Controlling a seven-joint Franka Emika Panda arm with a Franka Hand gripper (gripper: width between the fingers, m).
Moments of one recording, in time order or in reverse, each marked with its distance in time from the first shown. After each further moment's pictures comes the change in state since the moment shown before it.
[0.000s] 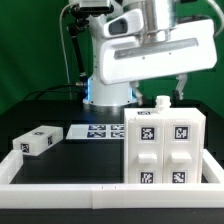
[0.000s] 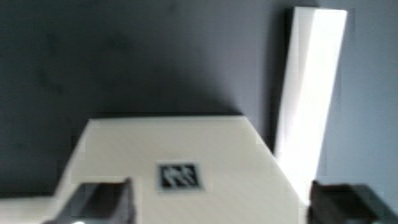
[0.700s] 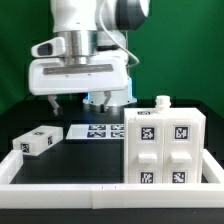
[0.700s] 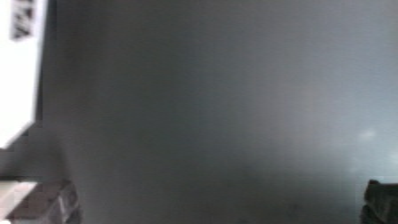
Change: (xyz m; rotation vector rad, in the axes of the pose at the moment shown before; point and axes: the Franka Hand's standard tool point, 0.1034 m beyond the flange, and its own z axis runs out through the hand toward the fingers) arm -0.100 0.152 0.007 -0.087 -0.016 0.036
